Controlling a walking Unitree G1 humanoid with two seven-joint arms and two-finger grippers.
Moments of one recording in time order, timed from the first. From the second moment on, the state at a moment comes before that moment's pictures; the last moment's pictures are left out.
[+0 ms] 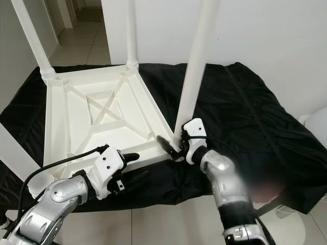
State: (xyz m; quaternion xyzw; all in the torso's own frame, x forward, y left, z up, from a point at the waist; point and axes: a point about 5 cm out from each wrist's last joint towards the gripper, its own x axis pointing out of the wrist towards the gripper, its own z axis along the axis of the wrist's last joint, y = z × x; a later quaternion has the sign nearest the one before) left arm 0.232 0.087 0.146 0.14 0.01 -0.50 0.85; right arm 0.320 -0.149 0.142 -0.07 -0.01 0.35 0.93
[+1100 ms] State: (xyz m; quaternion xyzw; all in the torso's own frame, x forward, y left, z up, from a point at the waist) left arm 0.230 0.088 0.144 0.14 0.01 -0.50 0.85; right arm 0.318 -0.152 0.126 -0.04 -0.01 0.29 0.96
